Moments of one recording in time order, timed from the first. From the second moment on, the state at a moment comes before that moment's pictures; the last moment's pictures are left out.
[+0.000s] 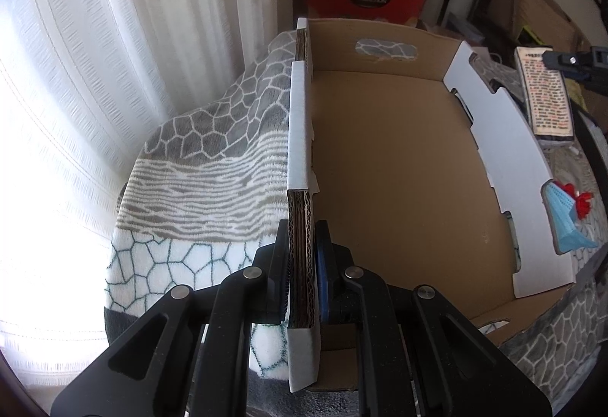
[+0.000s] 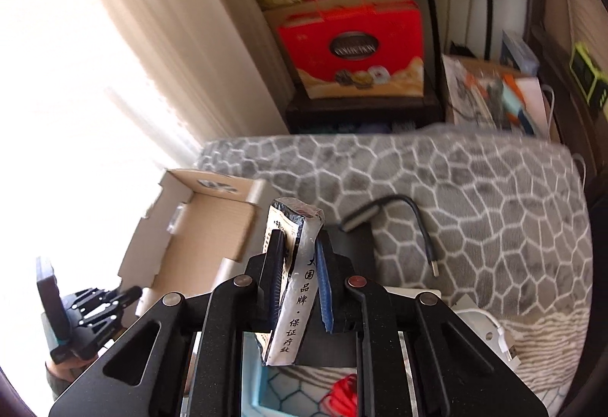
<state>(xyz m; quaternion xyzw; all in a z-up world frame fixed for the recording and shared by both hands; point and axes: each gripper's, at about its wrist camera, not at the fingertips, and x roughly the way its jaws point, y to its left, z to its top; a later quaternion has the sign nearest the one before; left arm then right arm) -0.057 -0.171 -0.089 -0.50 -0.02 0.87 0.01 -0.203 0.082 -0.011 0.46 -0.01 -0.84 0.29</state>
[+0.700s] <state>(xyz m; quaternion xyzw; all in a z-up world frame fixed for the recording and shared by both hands) -0.059 -0.176 -0.089 -0.50 -0.04 0.86 0.00 -0.164 -0.100 -0.007 0.33 0.28 -0.86 0.28</state>
